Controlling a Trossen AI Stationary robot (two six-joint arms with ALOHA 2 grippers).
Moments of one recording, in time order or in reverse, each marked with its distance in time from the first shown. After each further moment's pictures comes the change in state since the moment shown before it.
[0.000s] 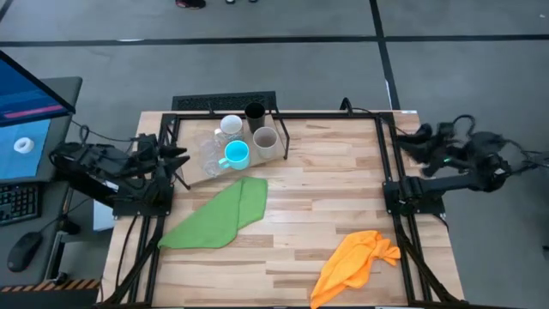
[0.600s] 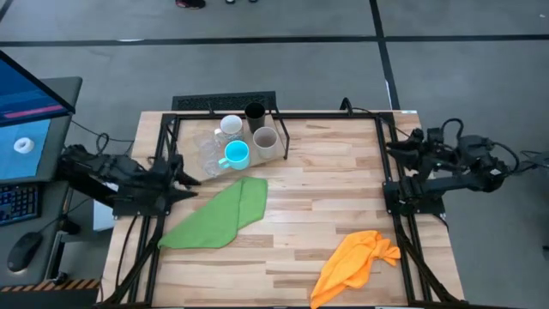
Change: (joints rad) left arm -0.008 -0.066 -0.258 0.308 0.460 0.130; right arm 0.001 -0.003 -0.075 -0.085 -0.058 0.050
